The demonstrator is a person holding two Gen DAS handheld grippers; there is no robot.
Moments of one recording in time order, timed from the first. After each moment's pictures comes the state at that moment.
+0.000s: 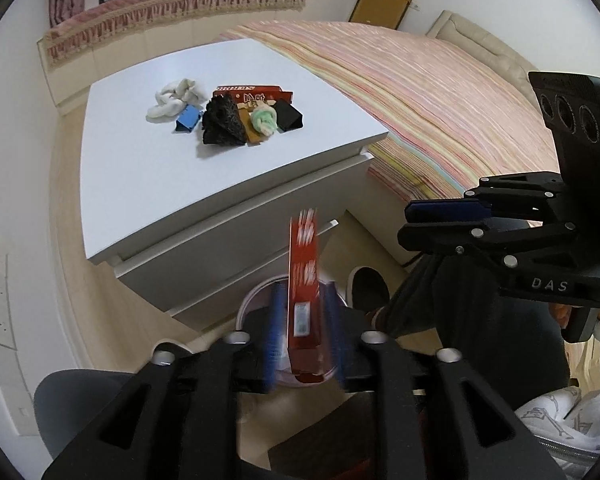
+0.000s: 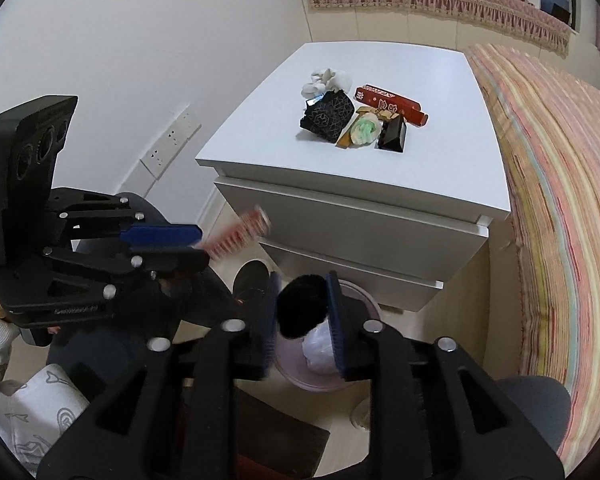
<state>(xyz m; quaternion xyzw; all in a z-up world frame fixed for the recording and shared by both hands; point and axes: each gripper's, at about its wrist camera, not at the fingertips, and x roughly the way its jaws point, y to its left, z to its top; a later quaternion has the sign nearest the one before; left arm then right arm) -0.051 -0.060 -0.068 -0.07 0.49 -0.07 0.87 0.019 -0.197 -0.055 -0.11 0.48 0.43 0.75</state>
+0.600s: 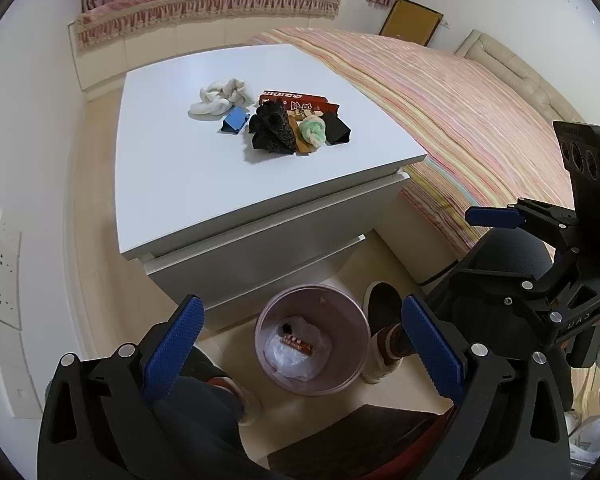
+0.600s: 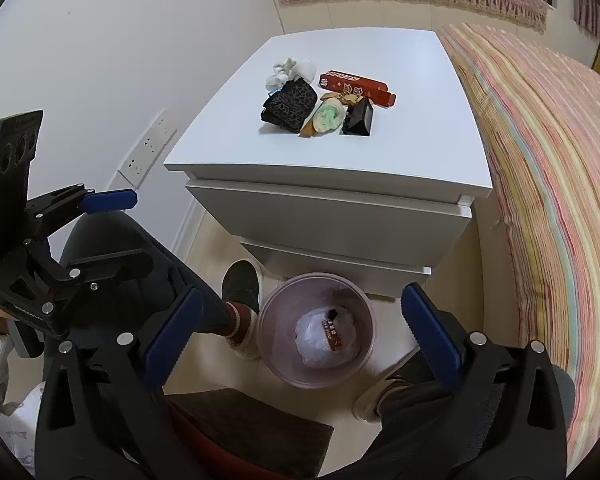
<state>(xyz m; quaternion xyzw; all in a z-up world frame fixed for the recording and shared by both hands) -0.049 -0.034 -0.068 -0.09 0.48 -0.02 0.87 0.035 -0.205 -0.067 -0.09 0.50 0.39 0.76</state>
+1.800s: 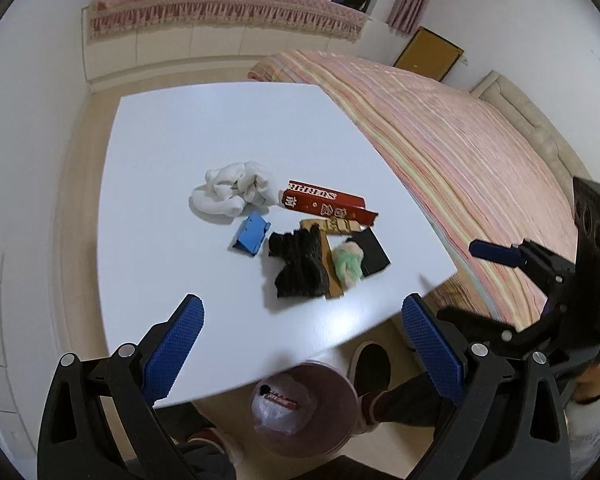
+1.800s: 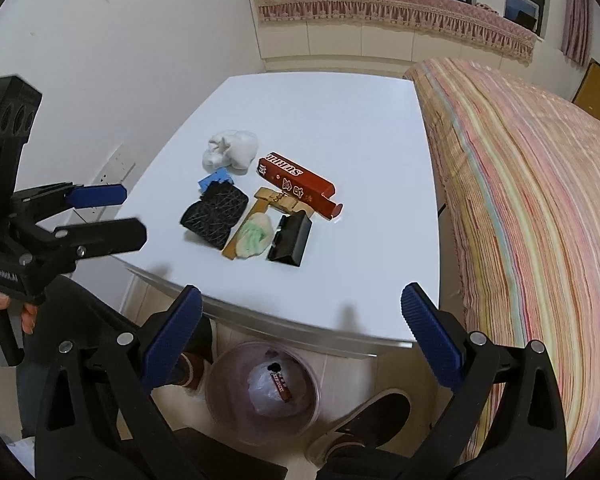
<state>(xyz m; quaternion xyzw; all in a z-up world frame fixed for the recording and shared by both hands) 0.067 0.016 -0.049 -0.16 0.46 -0.01 0.88 0.135 -0.166 -0.051 -0.13 0.47 0.36 0.80</state>
